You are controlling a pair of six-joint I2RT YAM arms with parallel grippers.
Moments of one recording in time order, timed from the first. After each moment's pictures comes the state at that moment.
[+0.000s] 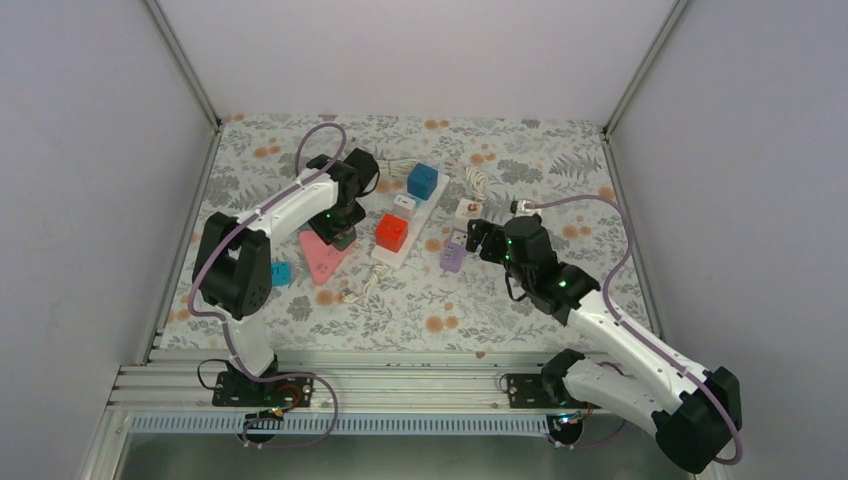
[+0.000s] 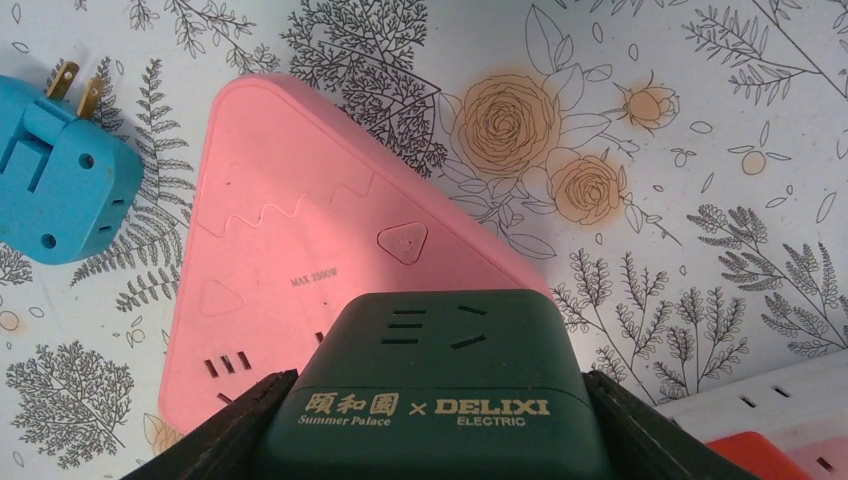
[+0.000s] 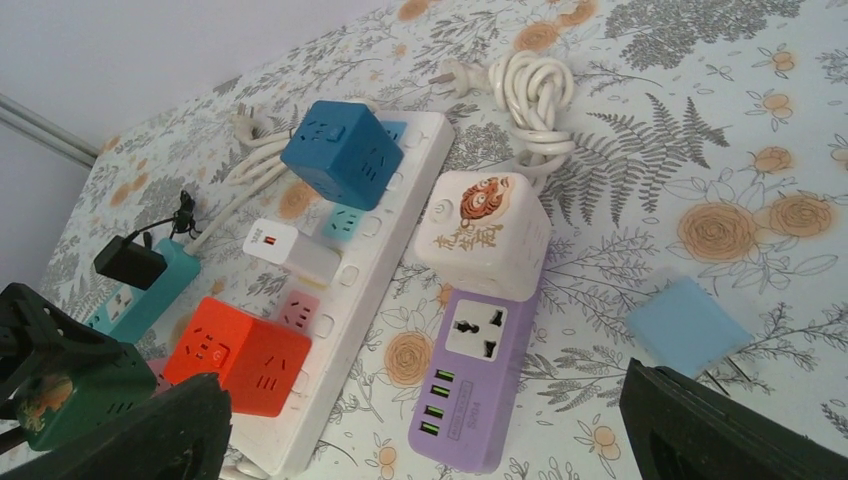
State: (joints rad) left arm -0.49 1.83 1.49 -1.14 -0.26 -1.29; right arm 0.64 0.94 0.70 -0.33 0.29 0.70
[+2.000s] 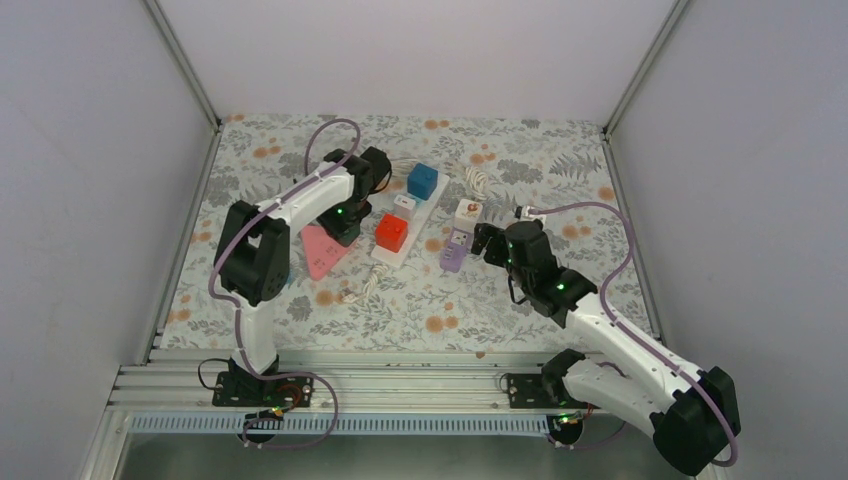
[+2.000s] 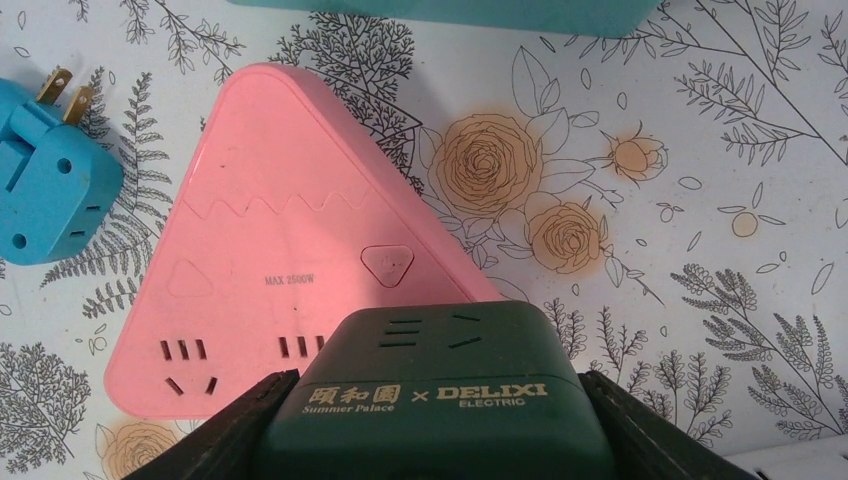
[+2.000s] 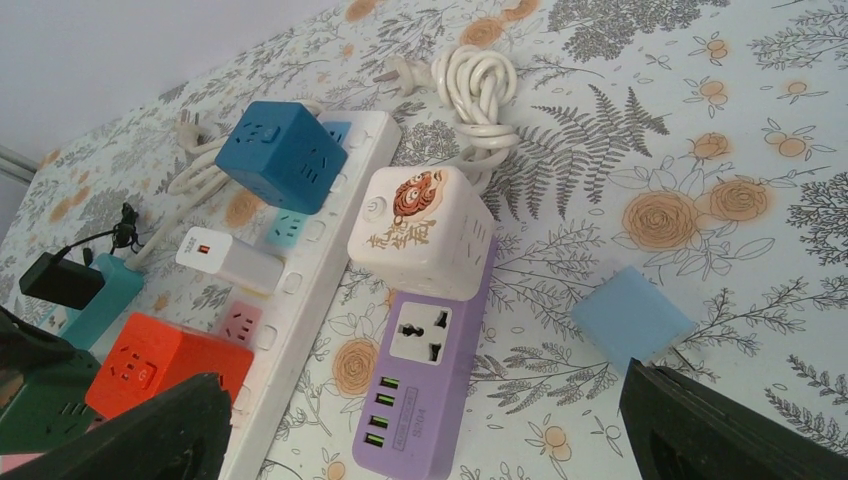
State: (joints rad) left arm -0.52 1.97 1.62 -1.20 -0.33 -1.41; right arm 0.61 0.93 0.62 -0.28 0.32 0.71
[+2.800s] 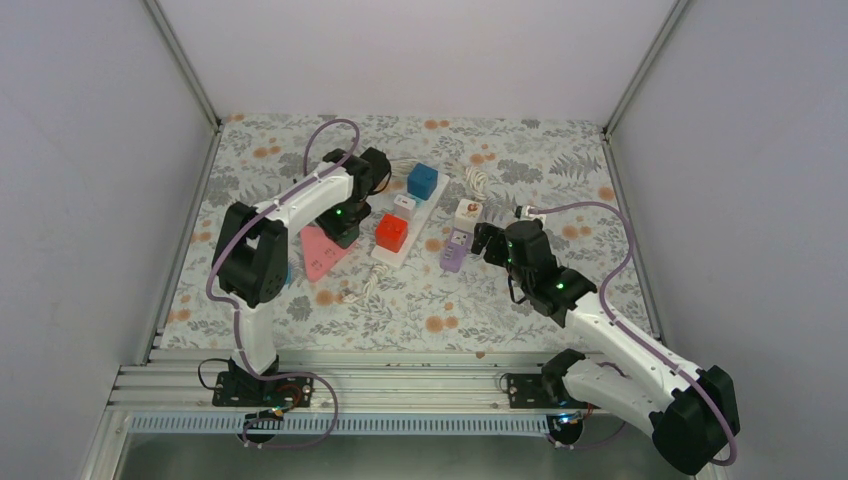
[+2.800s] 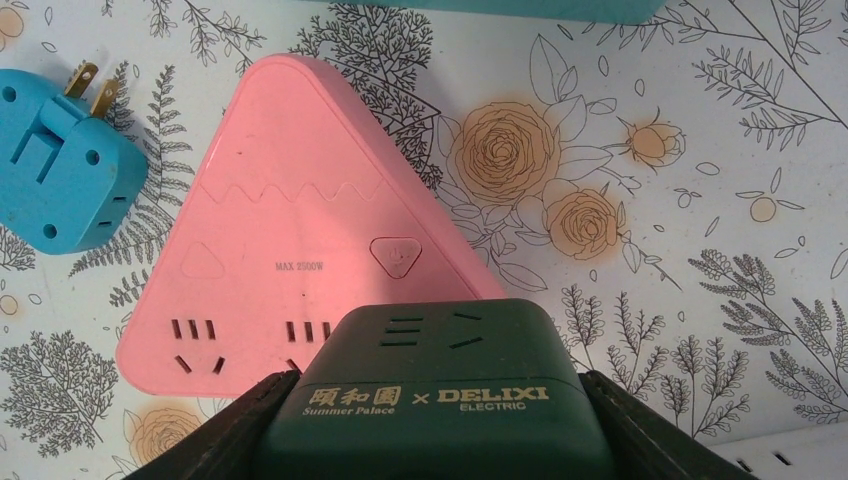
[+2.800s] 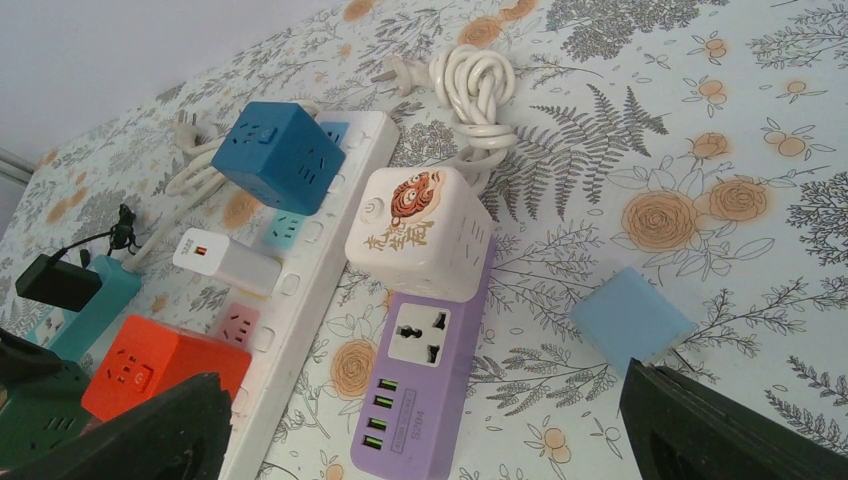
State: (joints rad) left arm -0.52 1.96 1.61 -1.23 -0.33 -1.40; right arm 0.60 0.94 0.62 -0.28 0.32 0.71
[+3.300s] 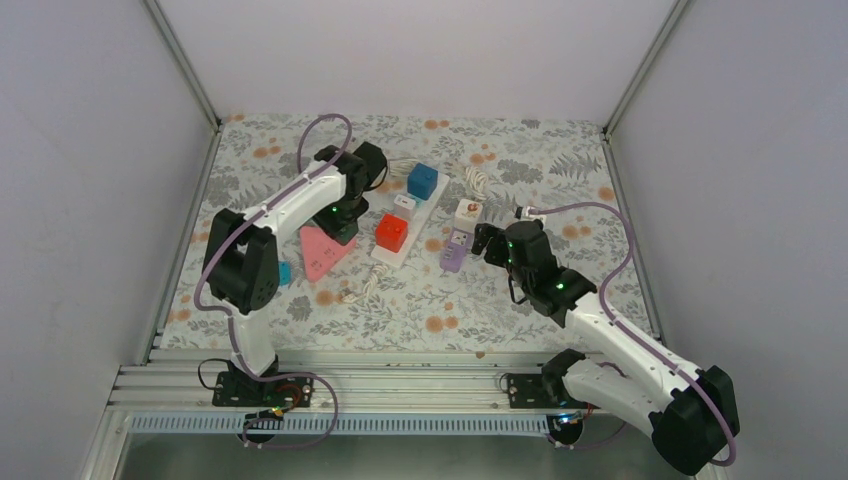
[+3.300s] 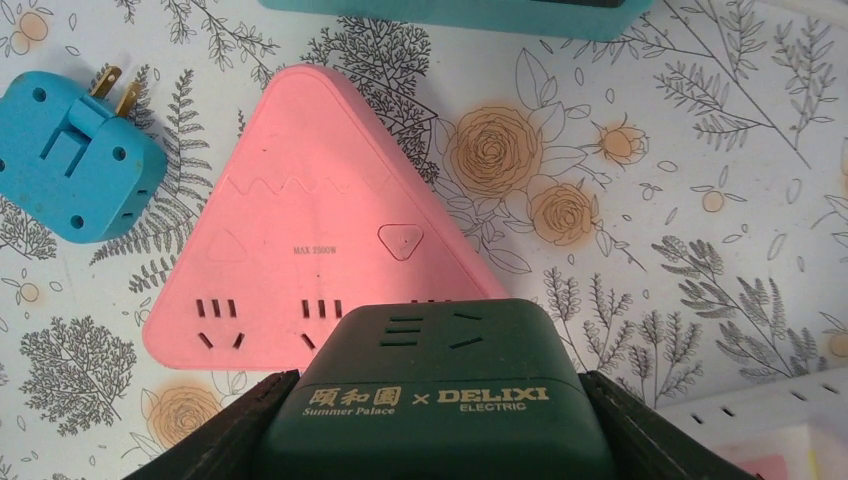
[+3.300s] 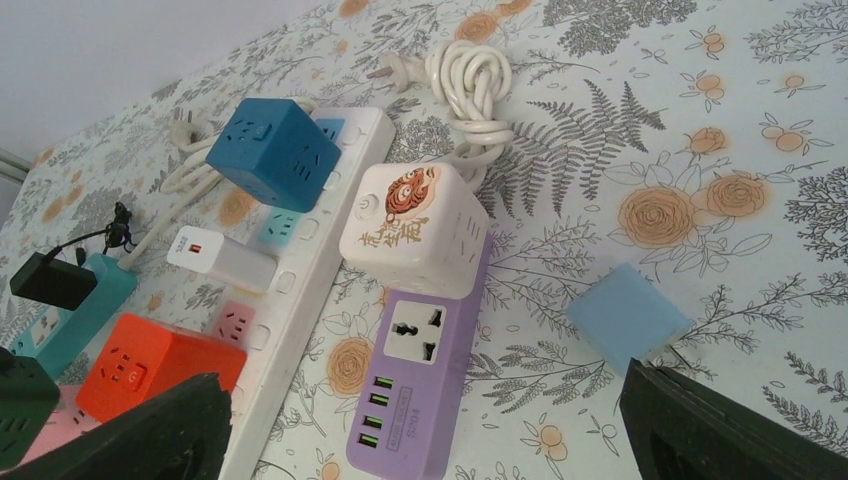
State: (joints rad) left arm -0.52 1.90 1.61 -1.25 -0.32 -1.40; right arm 0.59 0.94 0.62 -0.28 0.32 0.71
